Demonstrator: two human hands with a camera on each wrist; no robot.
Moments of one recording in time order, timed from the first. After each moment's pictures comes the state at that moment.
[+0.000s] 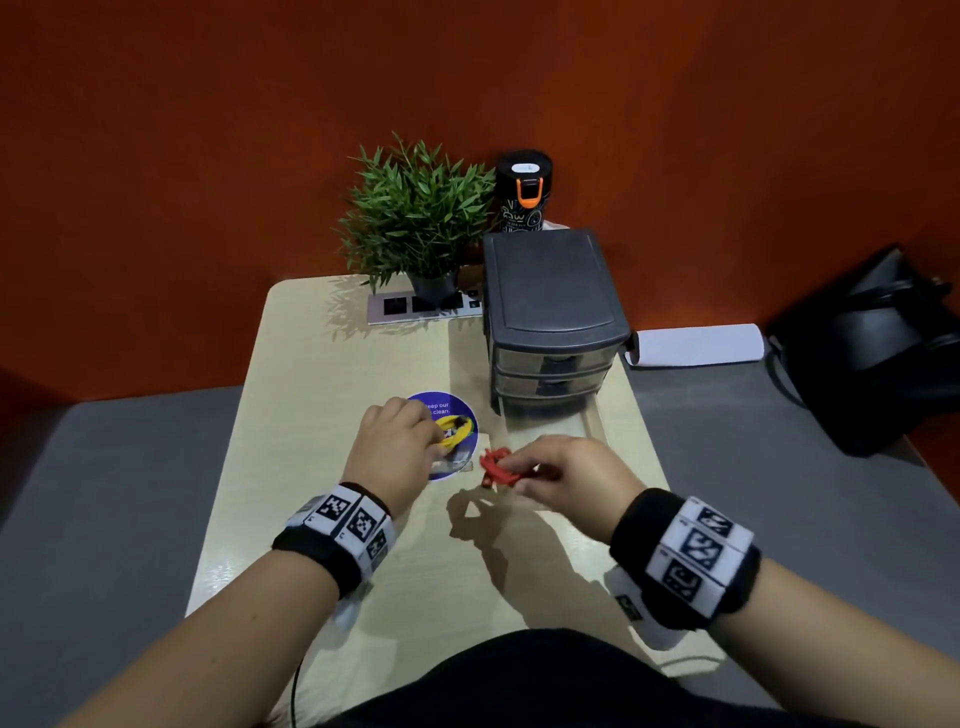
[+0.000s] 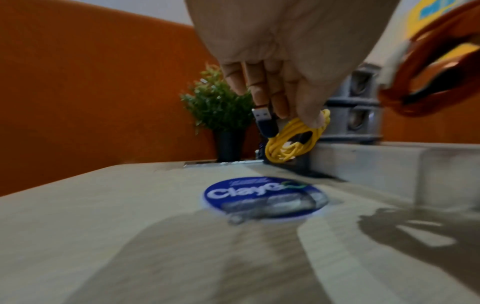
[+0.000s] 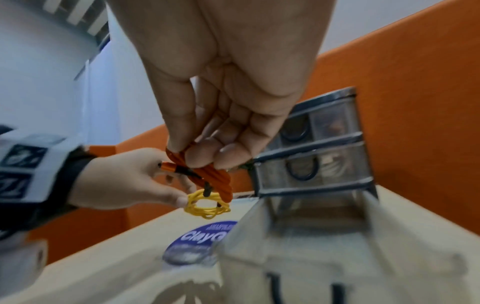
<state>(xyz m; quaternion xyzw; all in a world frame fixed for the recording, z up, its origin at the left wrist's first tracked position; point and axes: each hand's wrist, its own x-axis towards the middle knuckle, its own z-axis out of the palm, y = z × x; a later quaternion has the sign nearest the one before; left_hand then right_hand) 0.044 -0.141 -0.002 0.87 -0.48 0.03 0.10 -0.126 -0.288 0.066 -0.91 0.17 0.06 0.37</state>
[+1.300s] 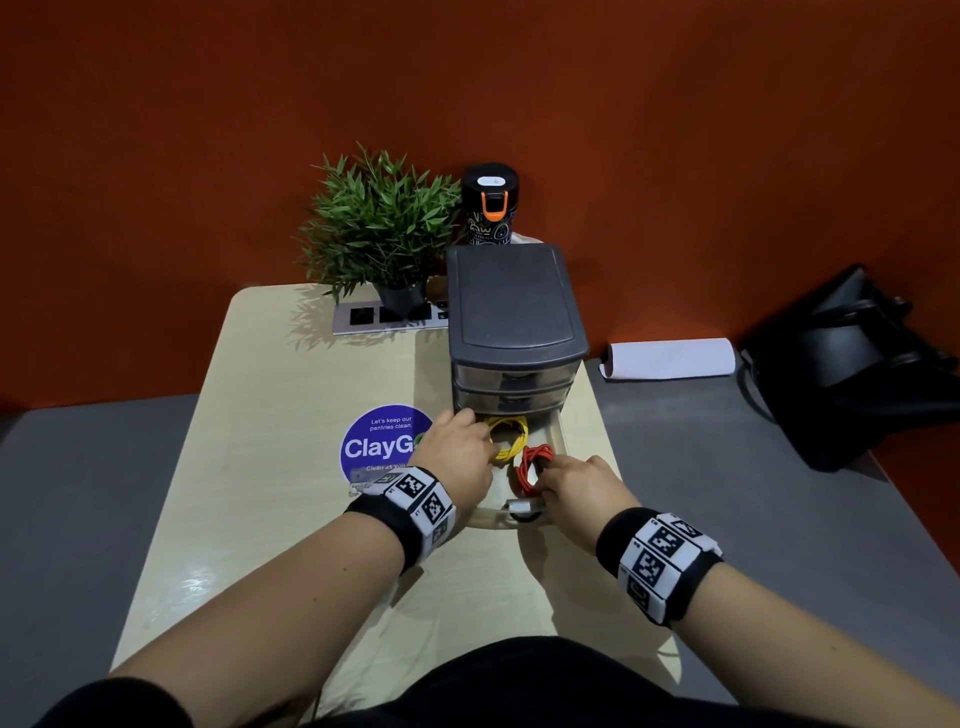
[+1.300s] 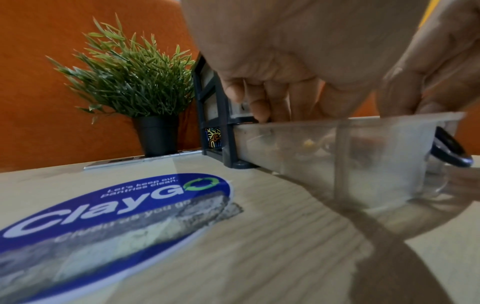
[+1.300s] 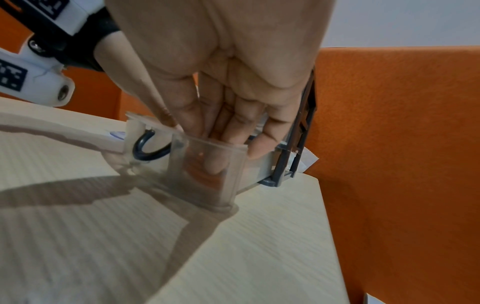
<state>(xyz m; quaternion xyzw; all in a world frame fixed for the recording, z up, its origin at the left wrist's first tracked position) -0.004 -0.238 0.003 0.81 -0.57 -0.06 -0.08 -0.141 -0.349 0.002 -0.97 0.15 0.16 0.10</state>
